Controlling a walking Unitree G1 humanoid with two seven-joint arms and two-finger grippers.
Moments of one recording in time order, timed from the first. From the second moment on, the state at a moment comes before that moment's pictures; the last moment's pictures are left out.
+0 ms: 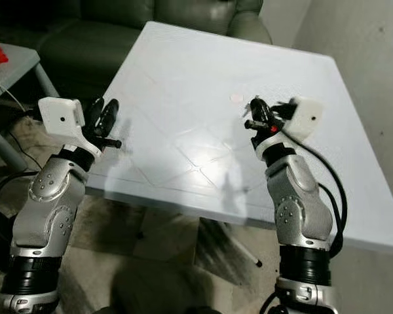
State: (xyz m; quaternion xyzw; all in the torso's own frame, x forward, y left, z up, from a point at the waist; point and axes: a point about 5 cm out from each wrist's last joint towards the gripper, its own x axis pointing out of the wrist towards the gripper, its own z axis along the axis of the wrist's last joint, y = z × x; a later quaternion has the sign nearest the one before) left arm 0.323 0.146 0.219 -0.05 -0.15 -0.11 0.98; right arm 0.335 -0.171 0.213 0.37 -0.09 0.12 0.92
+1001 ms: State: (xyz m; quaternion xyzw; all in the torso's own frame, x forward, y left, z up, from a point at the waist) left arm 0.326 0.145 0.218 -0.08 -0.18 -0.09 0.98; right arm 0.322 -0.174 0.204 -0.20 -0.04 0.27 0.94
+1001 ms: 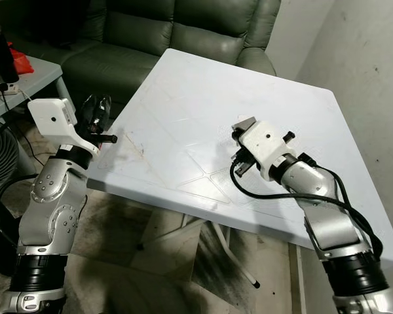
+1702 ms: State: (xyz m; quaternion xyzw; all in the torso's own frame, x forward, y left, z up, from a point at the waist) left arm 0.327 0.146 0.228 -0.09 -0.19 -0.09 0.97; right arm 0.302 -0.231 0.199 -0.35 0.16 0.30 0.87
